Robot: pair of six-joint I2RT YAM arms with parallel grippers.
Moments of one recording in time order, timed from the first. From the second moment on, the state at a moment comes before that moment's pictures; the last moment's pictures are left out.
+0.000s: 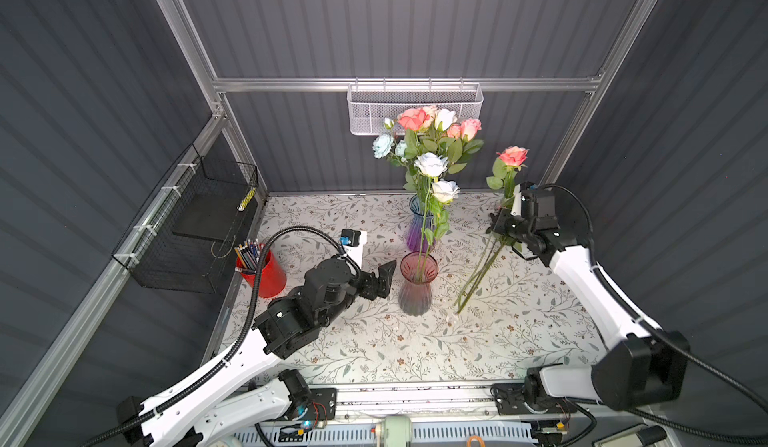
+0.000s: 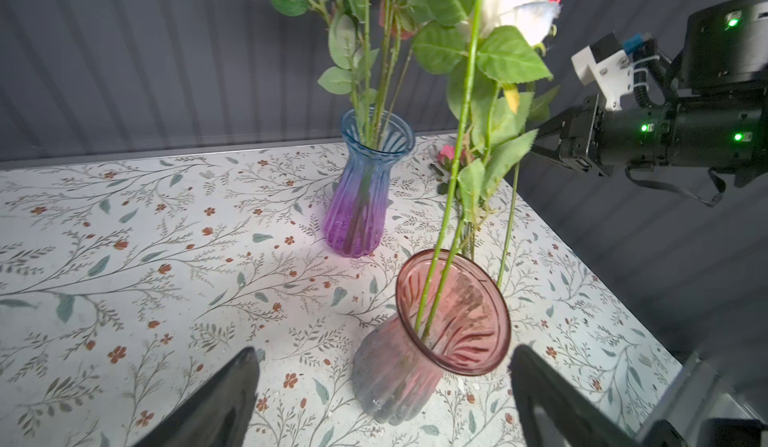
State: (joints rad) left arm -0.93 0.89 0.97 -0.41 -0.26 -0.35; right arm 0.15 1.29 1.19 -0.47 0.01 0.43
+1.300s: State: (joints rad) left arm -0.99 1.42 1.53 -0.32 0.29 -0.19; right arm 0.47 0.88 1.35 -0.62 0.00 0.42
